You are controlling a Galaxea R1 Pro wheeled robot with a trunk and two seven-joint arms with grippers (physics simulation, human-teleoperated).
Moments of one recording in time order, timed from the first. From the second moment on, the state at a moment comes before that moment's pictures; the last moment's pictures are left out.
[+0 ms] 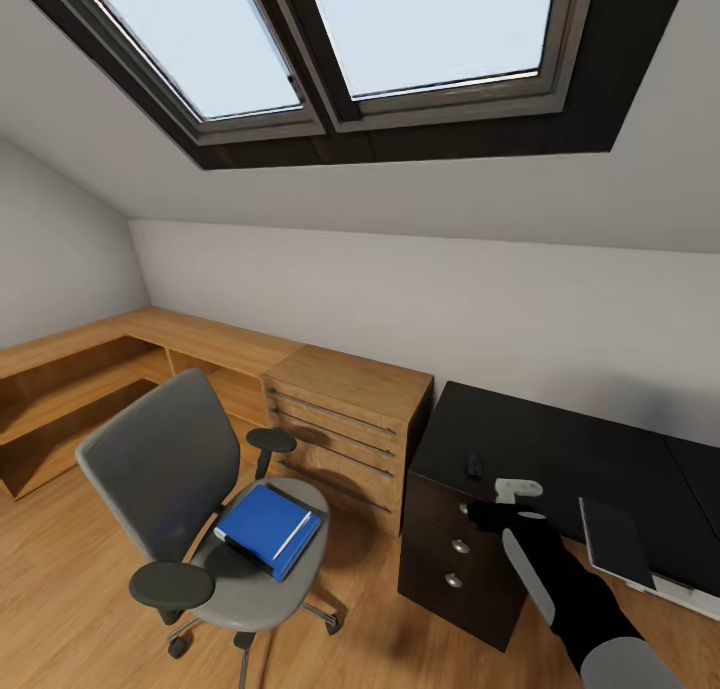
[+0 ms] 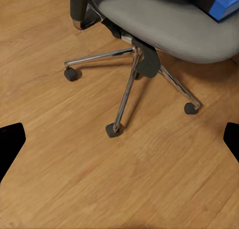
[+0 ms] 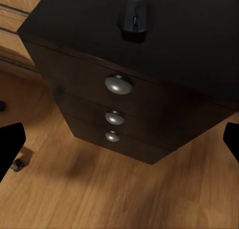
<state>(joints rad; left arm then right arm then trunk) -0.14 0.01 -0.10 -0.05 0.54 -0.80 -0.07 -0.50 -0.10 0.15 -0.95 -0.25 0.53 -0.23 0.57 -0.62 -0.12</state>
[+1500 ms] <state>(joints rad) -0.05 0.01 -0.10 -0.02 0.54 -0.84 -0.06 -0.50 -0.12 0.15 -0.89 -0.24 0.44 -0.22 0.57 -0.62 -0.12</state>
